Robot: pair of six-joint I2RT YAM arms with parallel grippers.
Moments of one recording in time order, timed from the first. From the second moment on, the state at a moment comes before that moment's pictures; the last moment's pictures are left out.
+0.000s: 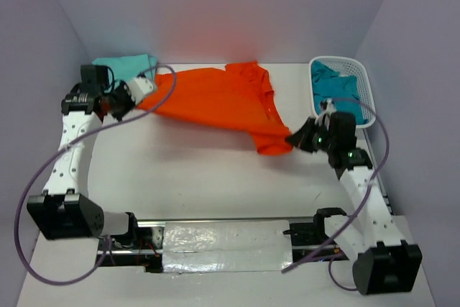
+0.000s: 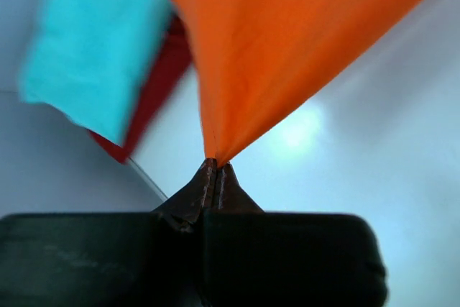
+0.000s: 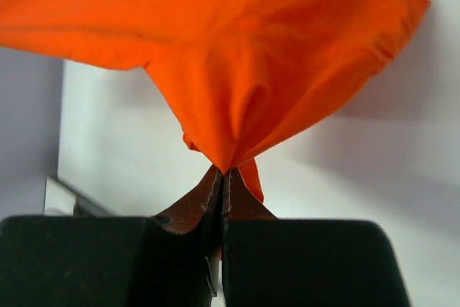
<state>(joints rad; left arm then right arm) 0.09 1.39 1.47 -0.84 0.32 0.92 0.00 0.96 0.83 -0.37 -0.50 0.48</state>
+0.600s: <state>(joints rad) 0.09 1.07 0.78 -1.13 0.16 1.09 0.28 0.54 0.30 -0.66 -0.44 0.76</state>
